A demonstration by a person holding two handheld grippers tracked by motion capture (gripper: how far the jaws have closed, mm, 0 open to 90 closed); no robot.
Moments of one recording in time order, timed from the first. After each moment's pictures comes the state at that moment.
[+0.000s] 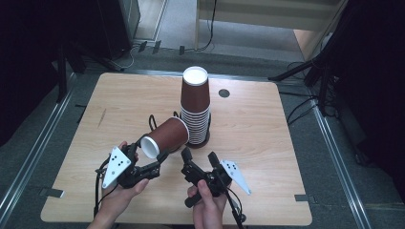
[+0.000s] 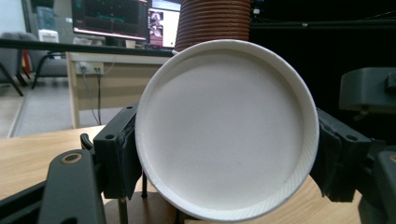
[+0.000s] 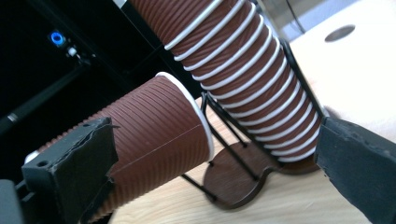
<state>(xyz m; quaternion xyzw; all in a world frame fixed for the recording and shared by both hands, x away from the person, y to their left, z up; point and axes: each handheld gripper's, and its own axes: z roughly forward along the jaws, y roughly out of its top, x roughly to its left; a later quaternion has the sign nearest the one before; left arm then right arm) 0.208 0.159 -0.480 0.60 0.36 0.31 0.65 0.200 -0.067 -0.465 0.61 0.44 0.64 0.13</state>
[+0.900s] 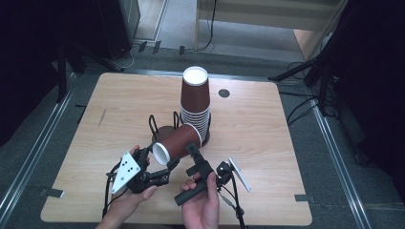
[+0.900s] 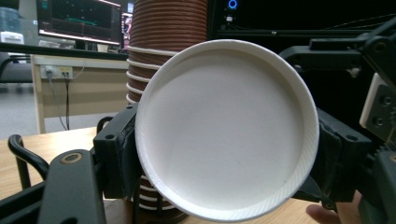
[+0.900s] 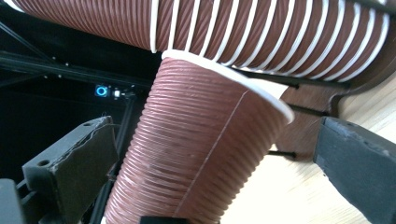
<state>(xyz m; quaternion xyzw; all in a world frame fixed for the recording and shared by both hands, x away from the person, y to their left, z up) 0.203 0.139 -0.490 0.60 0.33 0.27 0.68 0.212 -0.068 -0.473 0.69 0.28 0.65 -0.12</state>
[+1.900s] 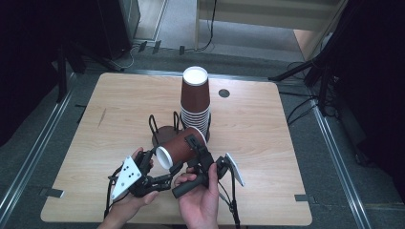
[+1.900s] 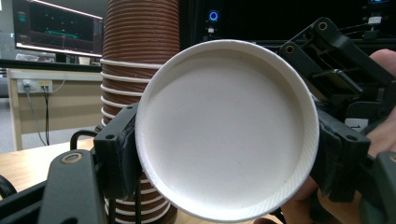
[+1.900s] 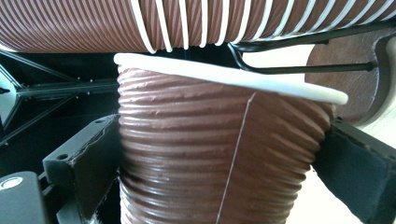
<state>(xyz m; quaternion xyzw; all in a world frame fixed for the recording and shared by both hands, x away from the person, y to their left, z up) 0.196 0.134 -0.489 0.60 0.29 0.26 0.70 0.229 -0.064 -0.474 0.70 0.21 0.64 -0.24</state>
